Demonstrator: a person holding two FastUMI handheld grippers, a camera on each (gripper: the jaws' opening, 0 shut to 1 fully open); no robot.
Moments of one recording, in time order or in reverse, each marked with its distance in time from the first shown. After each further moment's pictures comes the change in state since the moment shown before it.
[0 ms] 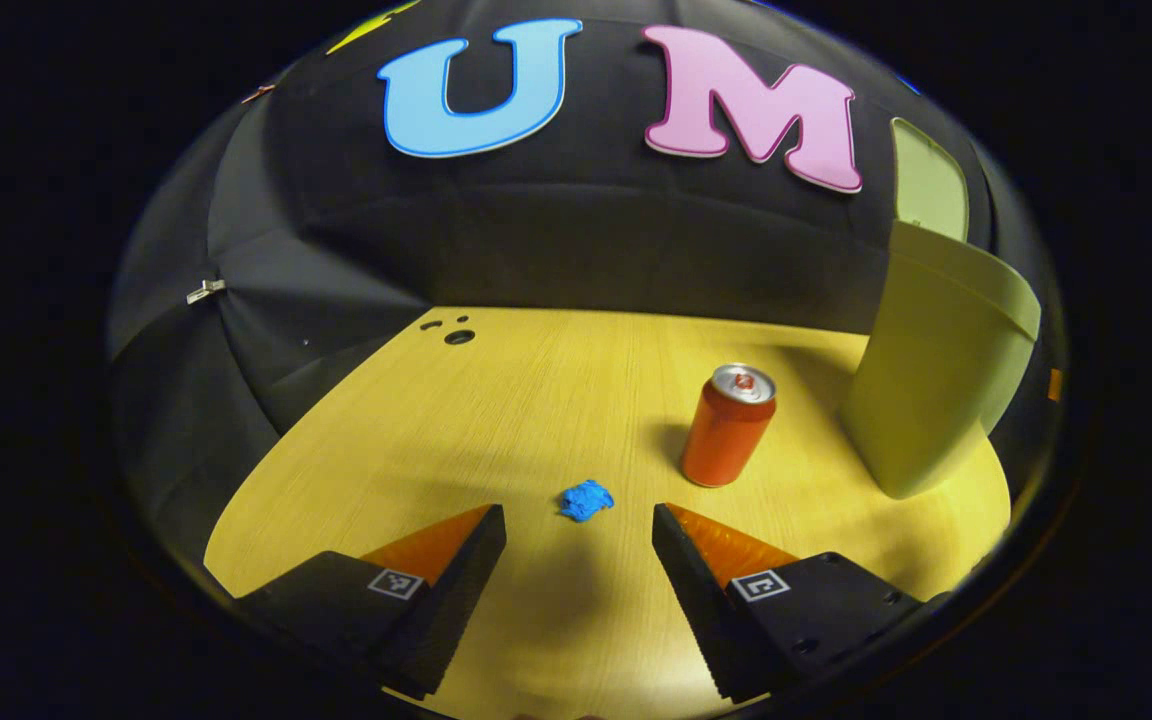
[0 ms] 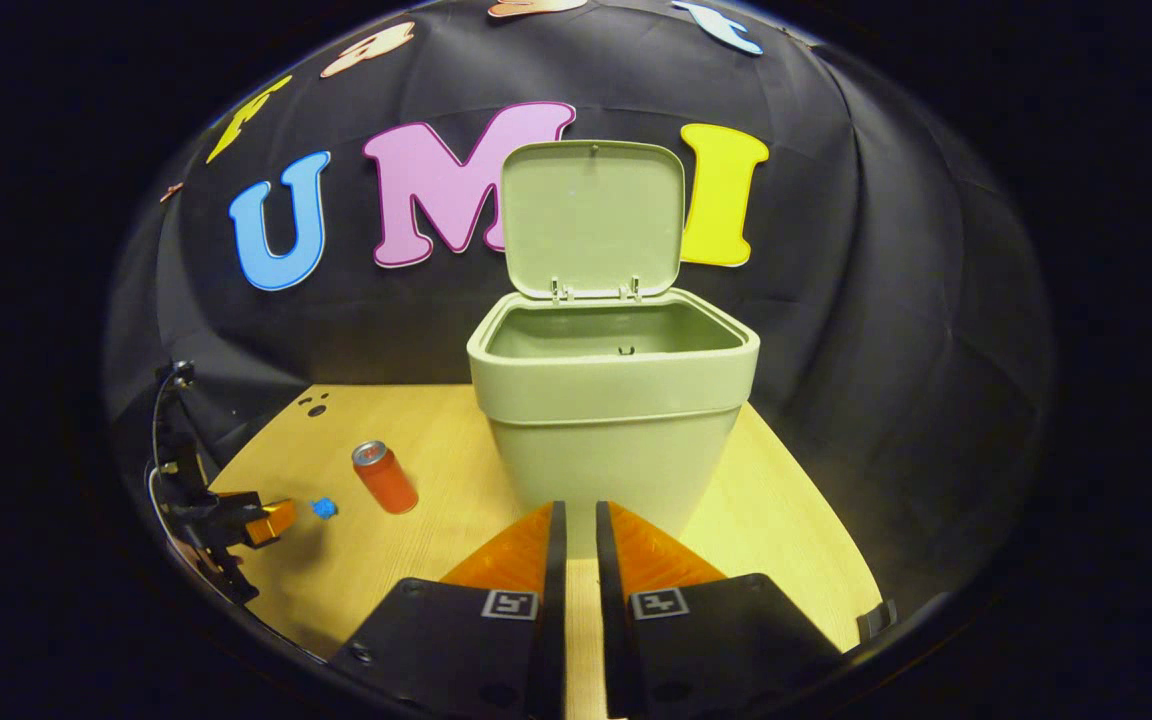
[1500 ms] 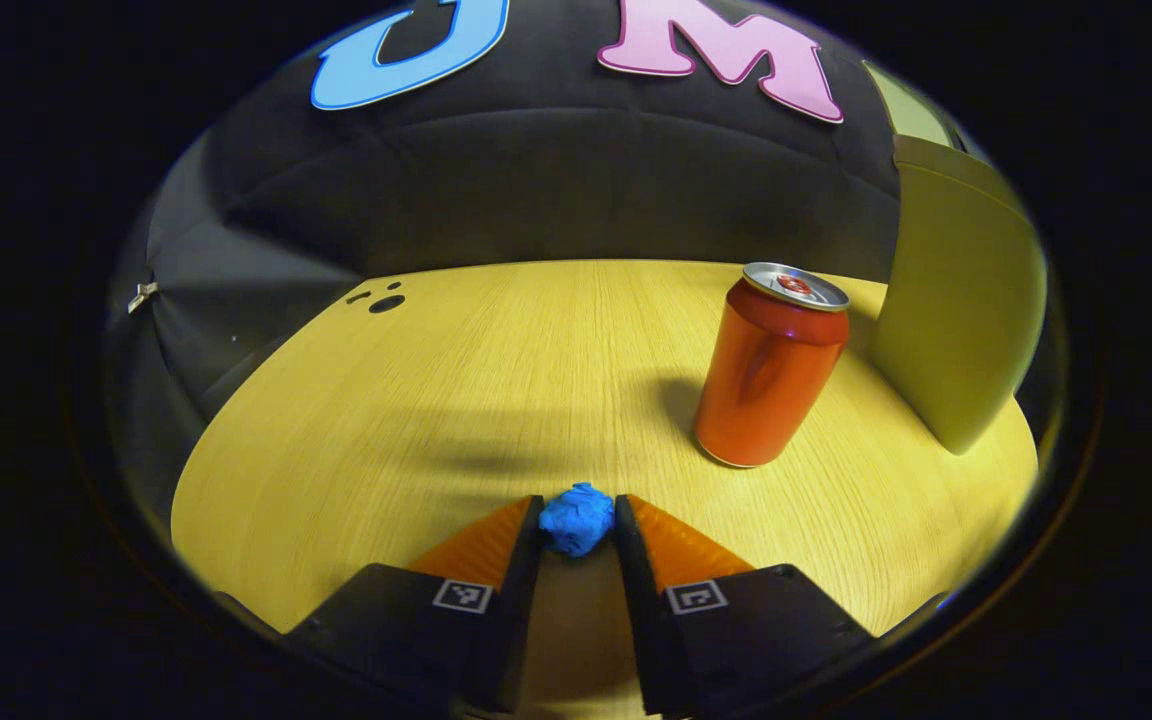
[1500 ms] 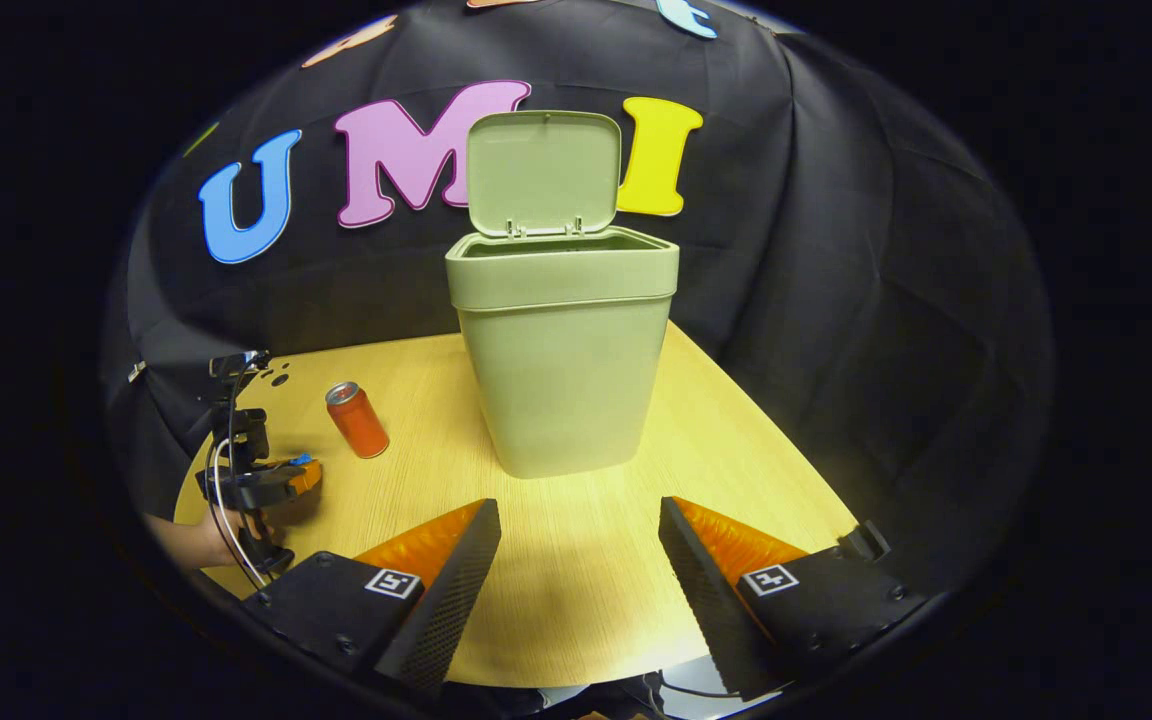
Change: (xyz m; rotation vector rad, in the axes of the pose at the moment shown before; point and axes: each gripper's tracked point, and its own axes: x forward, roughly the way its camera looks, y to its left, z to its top) left arm 0.094 -0.023 -0.040 0.104 0.052 -0.102; right arm -0.065 -0.009 -0.069 0.060 0.105 -0.169
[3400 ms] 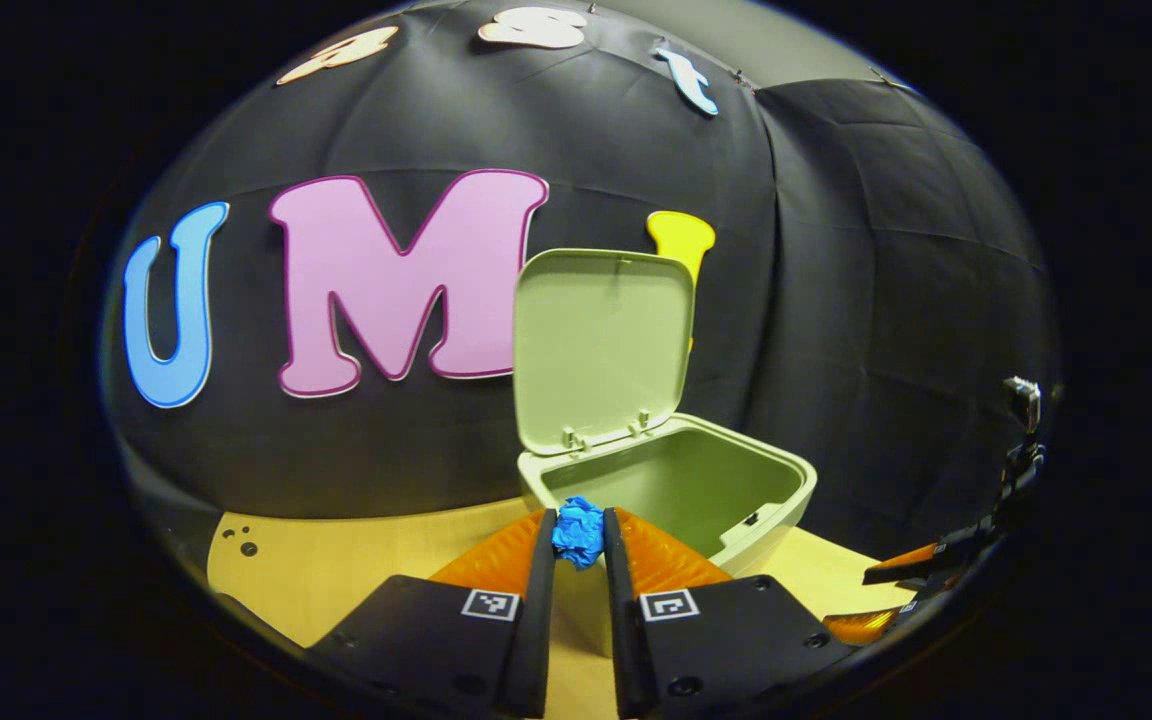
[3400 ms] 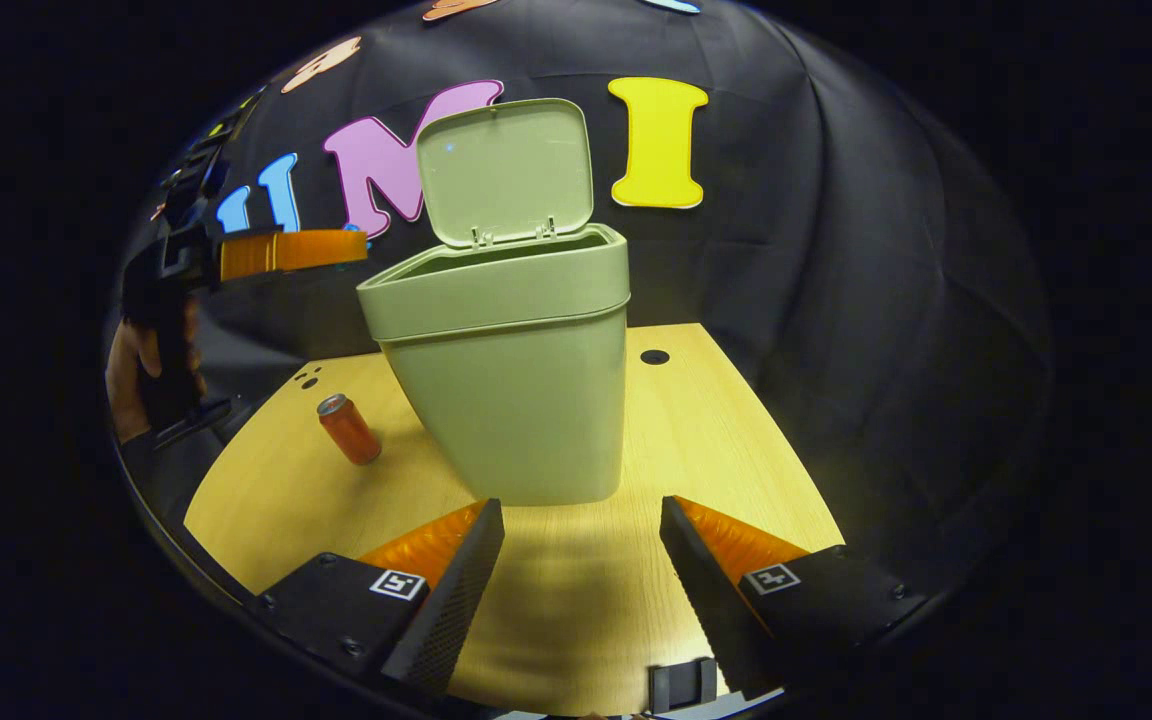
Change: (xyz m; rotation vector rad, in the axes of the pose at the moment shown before) left arm -0.193 -0.310 0.274 0.192 -0.428 -0.457; right arm 0.069 -0.084 0.029 -0.021 -0.008 0.215
